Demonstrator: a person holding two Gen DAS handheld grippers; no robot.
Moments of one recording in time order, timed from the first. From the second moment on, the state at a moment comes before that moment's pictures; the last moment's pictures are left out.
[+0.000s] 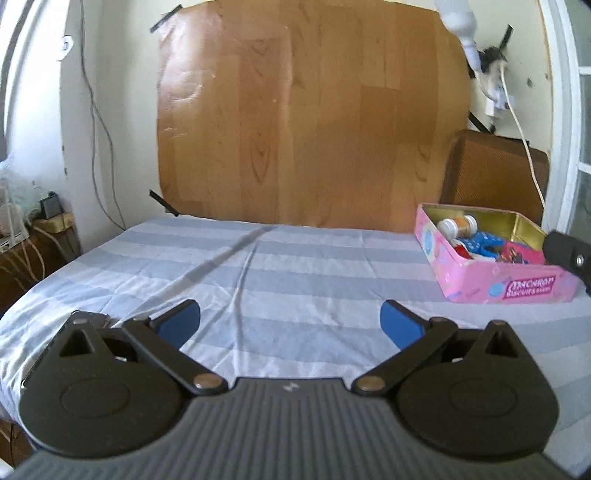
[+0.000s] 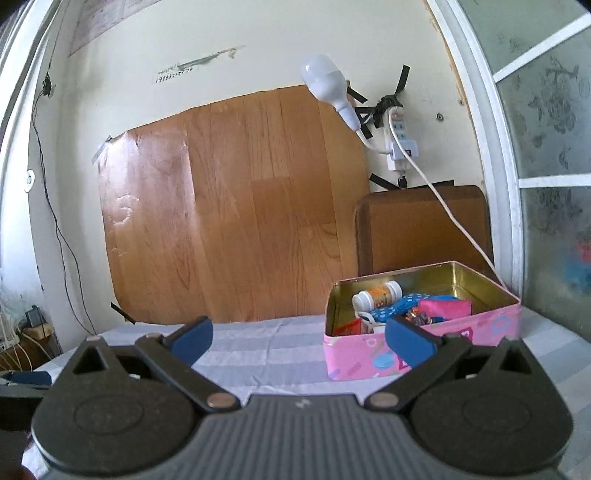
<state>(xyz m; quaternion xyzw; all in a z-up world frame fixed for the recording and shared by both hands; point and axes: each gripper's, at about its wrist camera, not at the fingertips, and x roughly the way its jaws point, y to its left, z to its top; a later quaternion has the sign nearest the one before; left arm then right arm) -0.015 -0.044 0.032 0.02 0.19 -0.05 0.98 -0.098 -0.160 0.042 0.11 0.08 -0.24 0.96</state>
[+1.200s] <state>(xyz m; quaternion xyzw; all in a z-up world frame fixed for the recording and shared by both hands) -0.018 -0.076 0.020 0.05 0.27 -0.06 0.96 -0.109 -0.178 0.027 0.16 0.15 -0.23 0.95</state>
